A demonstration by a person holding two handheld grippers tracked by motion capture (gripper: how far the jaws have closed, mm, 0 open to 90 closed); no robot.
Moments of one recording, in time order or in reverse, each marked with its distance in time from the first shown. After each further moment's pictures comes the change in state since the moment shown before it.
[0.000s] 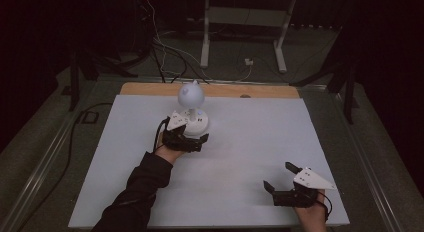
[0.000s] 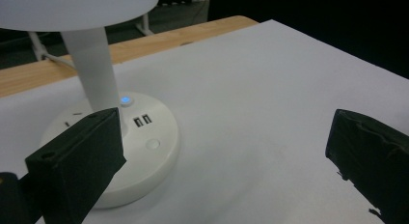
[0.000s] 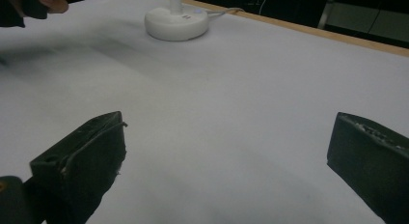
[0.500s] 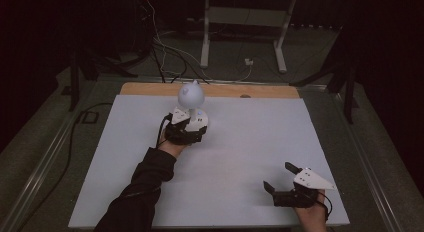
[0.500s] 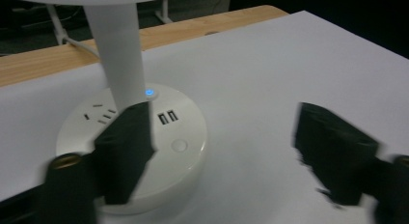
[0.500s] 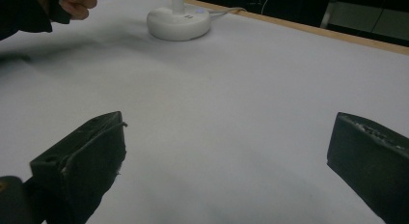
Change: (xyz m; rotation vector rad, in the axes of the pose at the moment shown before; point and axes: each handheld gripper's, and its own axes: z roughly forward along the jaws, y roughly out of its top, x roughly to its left) left arm 0.013 -0.001 0.020 0.034 0.073 -0.038; right arm 0.000 0.000 -0.001 -0.003 0.009 0.001
